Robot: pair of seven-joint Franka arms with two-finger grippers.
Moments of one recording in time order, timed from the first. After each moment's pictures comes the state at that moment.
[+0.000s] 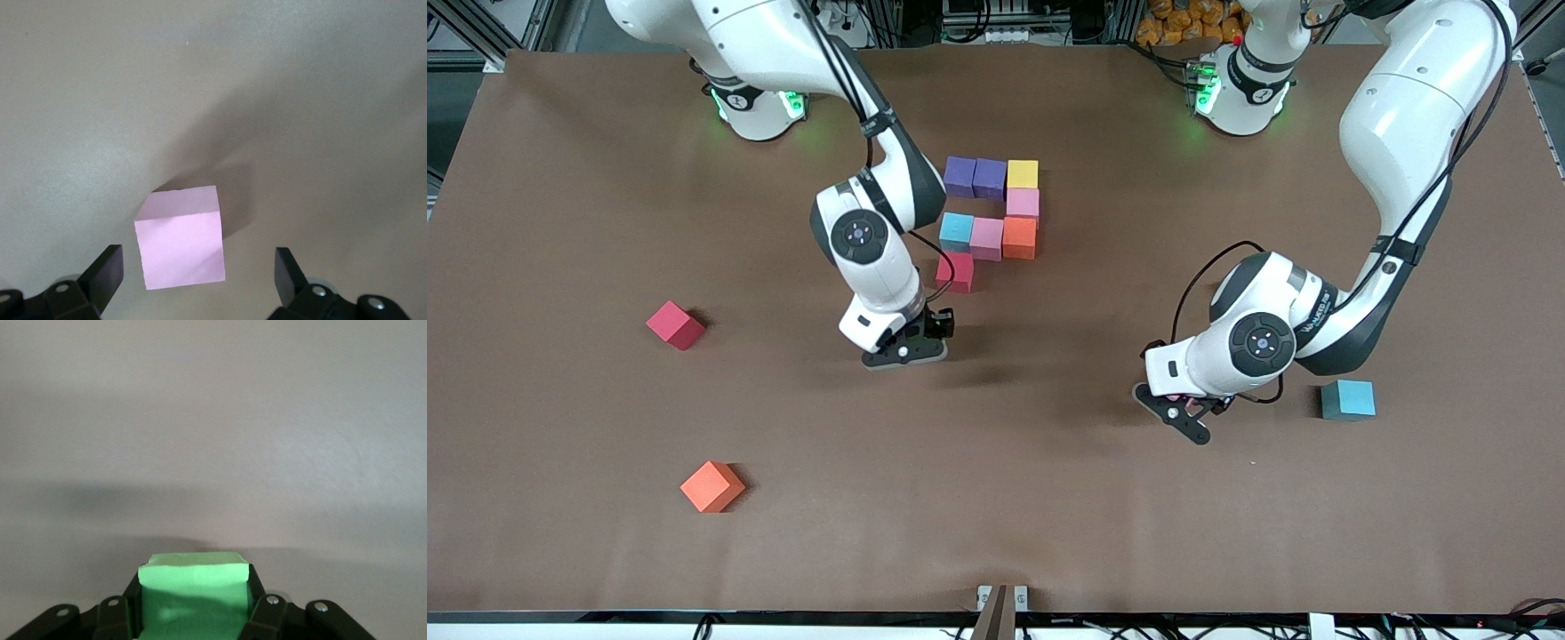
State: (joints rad) left arm 0.16 0.78 -0.67 -1.50 0.46 2.01 0.07; right arm 0.92 0.56 -0.35 -1.83 0.24 2.50 0.40
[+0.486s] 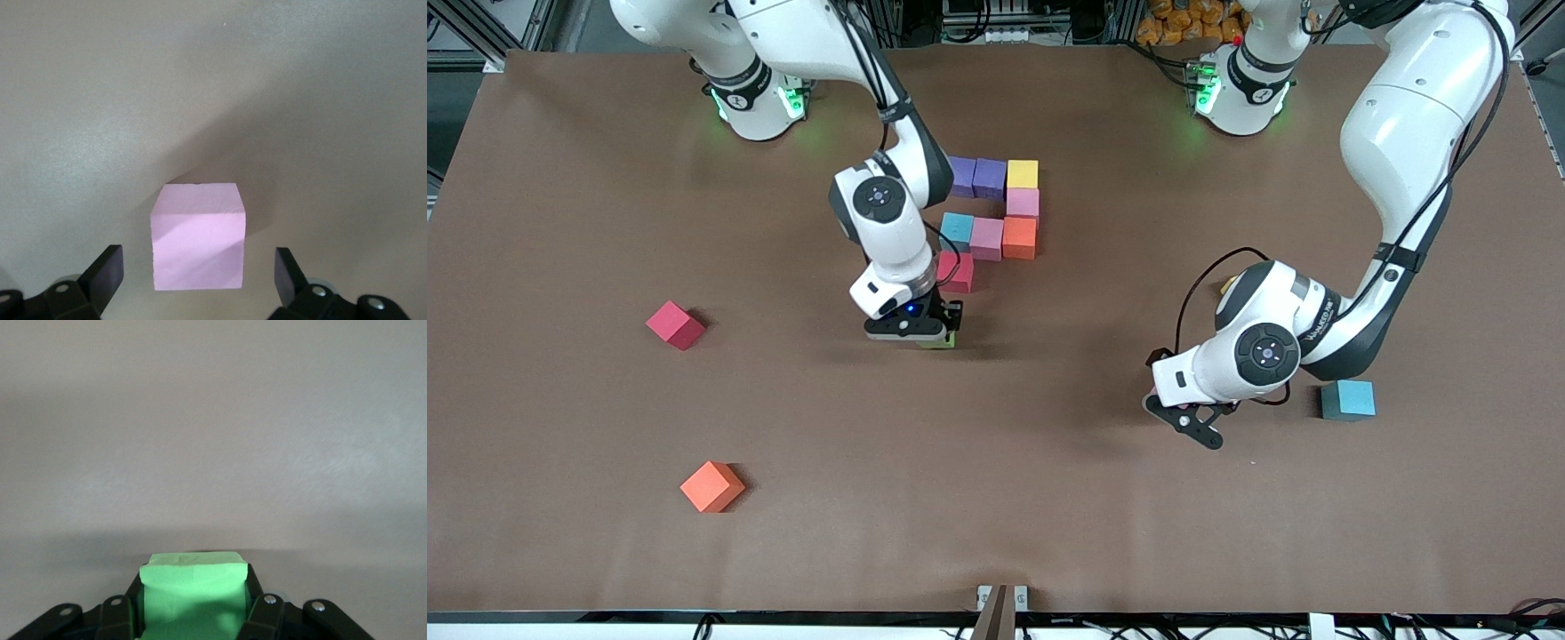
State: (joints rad) left arm 0.16 0.80 -0.64 -1.50 0.46 2.02 -0.01; right arm 1.05 0.56 -0.39 -1.94 0.24 2.67 0.61
